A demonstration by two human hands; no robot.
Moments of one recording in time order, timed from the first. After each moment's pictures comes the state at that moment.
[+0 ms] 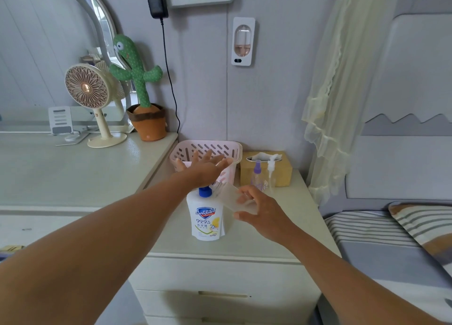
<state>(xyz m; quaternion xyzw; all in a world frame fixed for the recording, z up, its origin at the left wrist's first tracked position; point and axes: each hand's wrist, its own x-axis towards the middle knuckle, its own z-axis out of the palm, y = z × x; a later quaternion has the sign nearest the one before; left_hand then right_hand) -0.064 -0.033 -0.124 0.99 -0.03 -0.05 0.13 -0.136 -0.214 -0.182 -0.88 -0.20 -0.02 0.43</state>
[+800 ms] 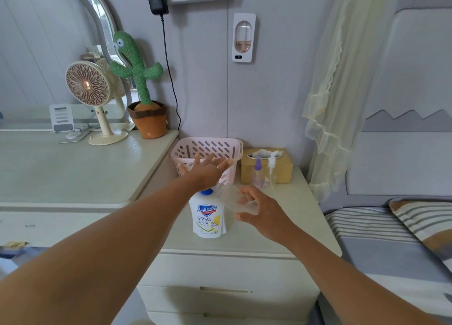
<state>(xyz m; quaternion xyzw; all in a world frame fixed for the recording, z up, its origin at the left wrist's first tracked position) -0.093 -0.045 -0.119 0.98 -0.07 -0.06 0.16 -0.144 -0.215 -0.187 -0.88 -0.20 -0.01 0.43</state>
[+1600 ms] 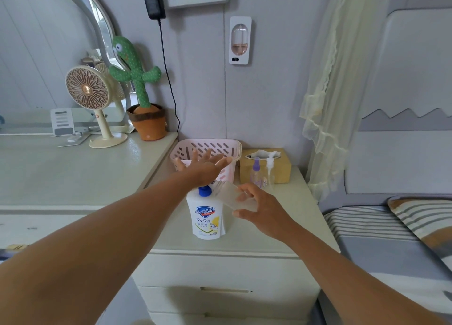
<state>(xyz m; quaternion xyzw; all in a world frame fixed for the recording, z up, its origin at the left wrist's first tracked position) -0.074 -0.036 -0.121 0.99 -0.03 -0.05 0.13 -0.144 -0.217 -0.178 -0.88 -0.19 -0.02 0.44</state>
